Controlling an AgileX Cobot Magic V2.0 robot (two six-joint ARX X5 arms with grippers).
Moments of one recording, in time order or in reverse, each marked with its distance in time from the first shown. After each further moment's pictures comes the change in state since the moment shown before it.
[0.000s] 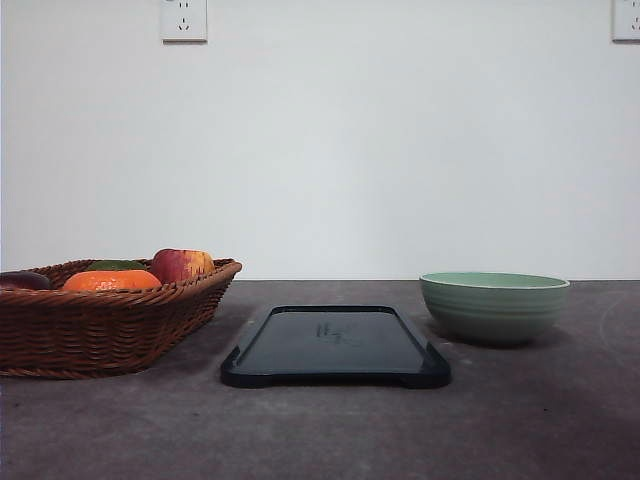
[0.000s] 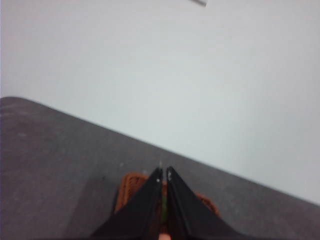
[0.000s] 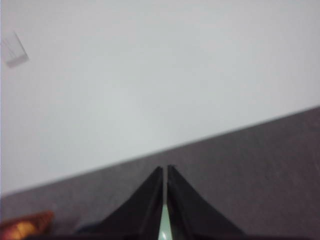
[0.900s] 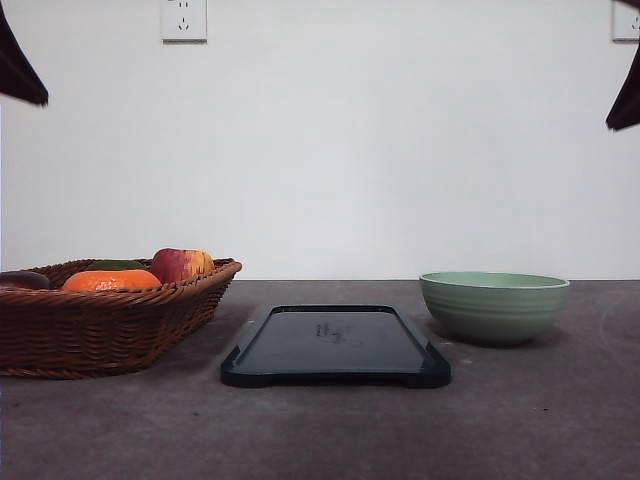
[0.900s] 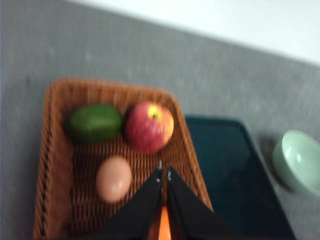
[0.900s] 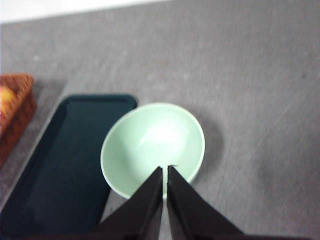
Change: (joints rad) left_arx -0.022 0.848 0.576 -0.323 0.355 0.148; right_arx 0.000 0.826 0.539 -0.374 -0.208 -0.204
